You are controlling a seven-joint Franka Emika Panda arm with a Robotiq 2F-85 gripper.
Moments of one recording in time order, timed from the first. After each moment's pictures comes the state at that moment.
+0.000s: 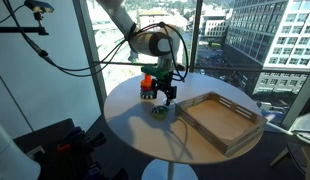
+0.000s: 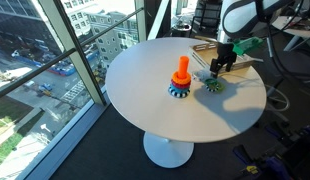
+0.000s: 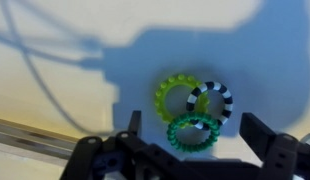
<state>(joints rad) -0.01 0.49 -0.01 -1.93 -0.06 2.21 -0.02</state>
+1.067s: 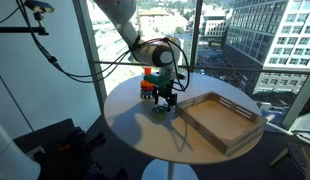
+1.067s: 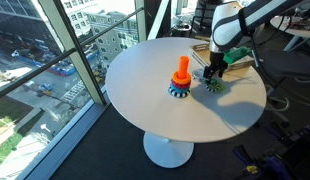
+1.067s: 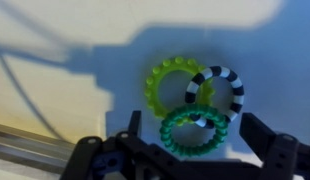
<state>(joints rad) -0.01 0.62 0.00 -1.85 -0.06 2.25 -0.02</state>
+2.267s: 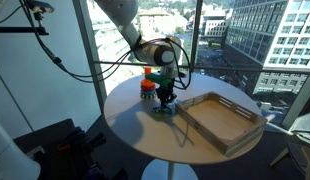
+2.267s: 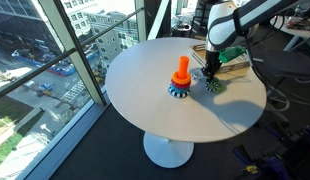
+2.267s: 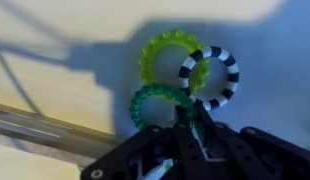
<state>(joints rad) 0.00 0.66 0.01 -1.79 -0.06 2.25 -0.02</state>
